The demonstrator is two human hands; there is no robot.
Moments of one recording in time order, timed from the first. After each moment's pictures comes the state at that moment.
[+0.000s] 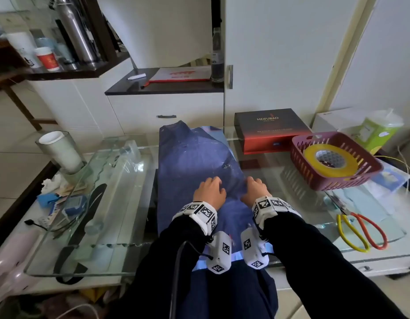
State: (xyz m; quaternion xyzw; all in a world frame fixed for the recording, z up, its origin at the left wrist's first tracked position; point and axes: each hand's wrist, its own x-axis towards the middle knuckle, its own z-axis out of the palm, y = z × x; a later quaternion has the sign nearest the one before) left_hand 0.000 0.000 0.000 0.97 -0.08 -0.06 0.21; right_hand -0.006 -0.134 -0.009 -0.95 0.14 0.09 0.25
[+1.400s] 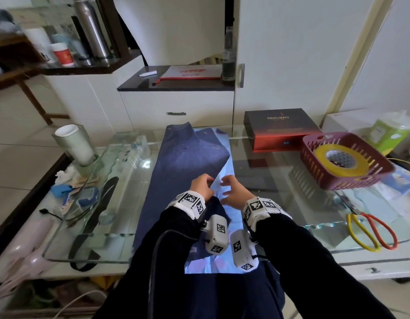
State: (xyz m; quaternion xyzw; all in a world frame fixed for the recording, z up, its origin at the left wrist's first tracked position) left_hand 0.008 0.057 0.029 0.92 0.02 -0.10 0.37; right_hand -0.003 -0.068 0.005 -0.87 -0.02 0.13 0.48
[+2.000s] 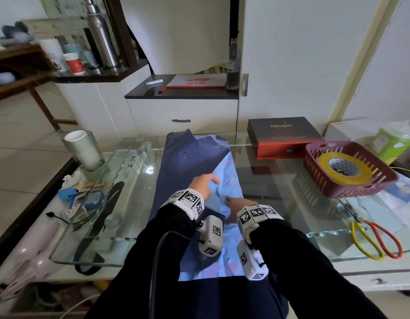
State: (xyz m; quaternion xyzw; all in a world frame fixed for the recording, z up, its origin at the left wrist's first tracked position) left_hand 0.007 0.083 0.033 0.94 -0.05 -0.10 0.32; right_hand 0.004 -0.060 -0.036 -0.97 -0.06 0.20 0.12
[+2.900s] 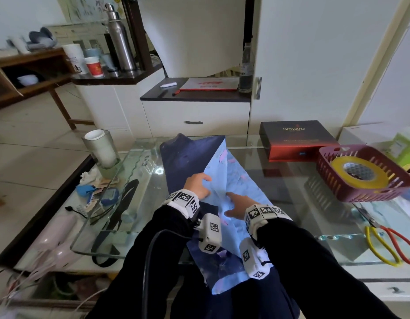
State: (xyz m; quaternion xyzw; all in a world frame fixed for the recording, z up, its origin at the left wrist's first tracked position) left_hand 0.012 0.136 0.023 0.93 0.04 -0.09 0.35; right_hand -0.002 -0.016 -0.002 -0.96 -0.07 0.22 0.17
